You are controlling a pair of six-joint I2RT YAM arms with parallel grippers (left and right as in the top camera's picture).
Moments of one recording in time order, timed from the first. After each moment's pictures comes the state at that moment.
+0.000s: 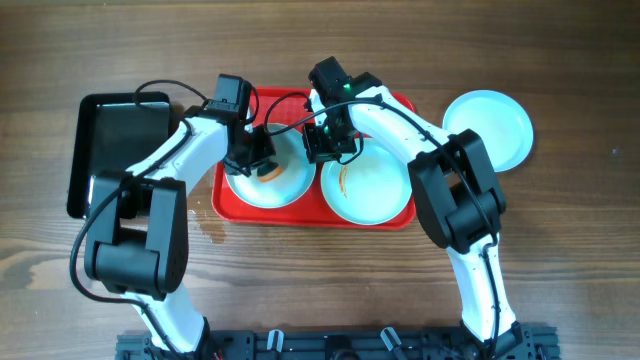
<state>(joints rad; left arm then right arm) -0.20 1.92 1.19 -0.63 0.22 -0.53 0.53 2.31 1.76 -0.90 -0.40 0.34</state>
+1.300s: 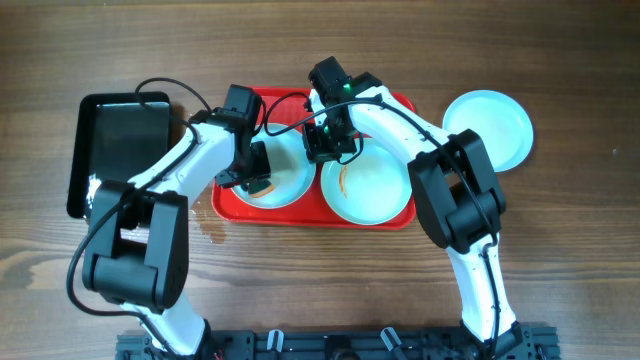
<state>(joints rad) -0.25 1.86 1.16 -0.77 -0.01 -0.47 0.53 2.31 1.76 -0.89 -0.40 0.34</state>
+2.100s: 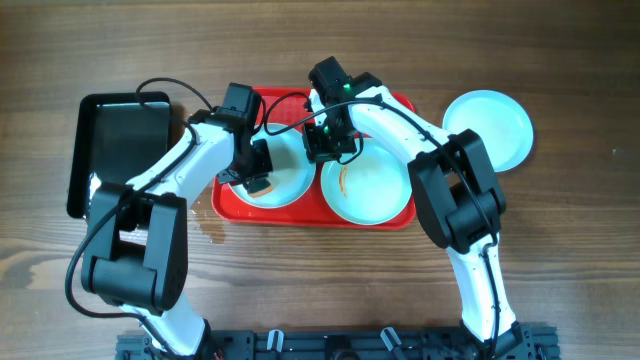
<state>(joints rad) -0.25 1.85 1.16 -0.76 0.03 -0.47 0.53 2.31 1.76 -0.89 -0.40 0.34</state>
